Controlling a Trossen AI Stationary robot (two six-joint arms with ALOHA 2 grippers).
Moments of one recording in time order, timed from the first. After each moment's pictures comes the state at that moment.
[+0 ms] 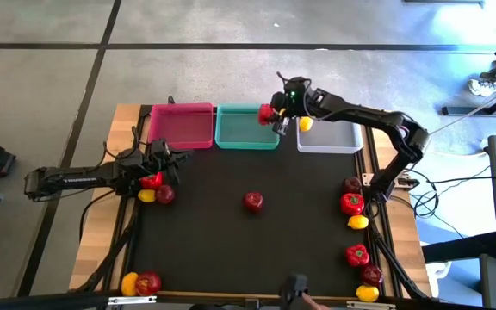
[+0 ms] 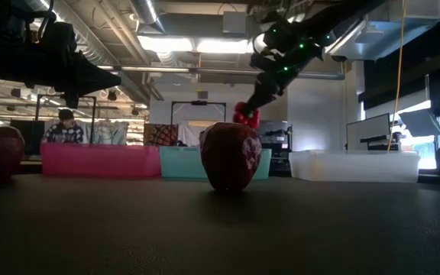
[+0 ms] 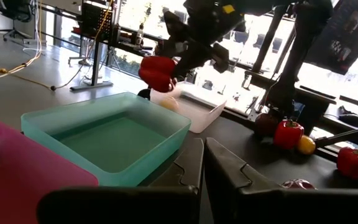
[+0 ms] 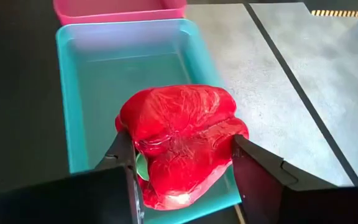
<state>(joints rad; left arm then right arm) 0.22 0.29 0.01 0.27 -0.23 -0.28 -0.60 1.67 1.29 -0.29 -0.10 -0.37</state>
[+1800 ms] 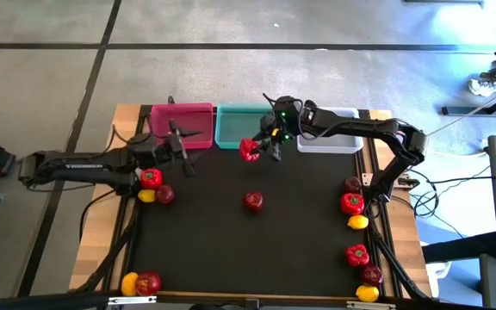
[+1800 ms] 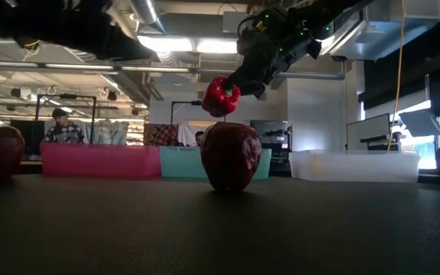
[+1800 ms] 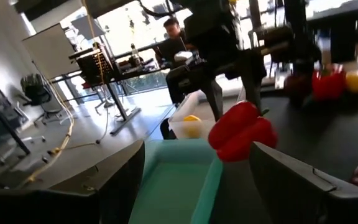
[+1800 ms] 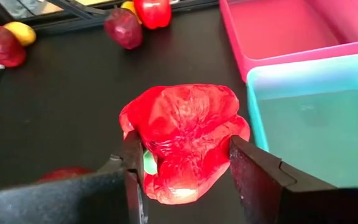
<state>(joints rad) 0.22 0.77 0.38 0.30 -0.24 0.31 -0.41 1.67 1.25 -0.23 -0.46 -0.12</state>
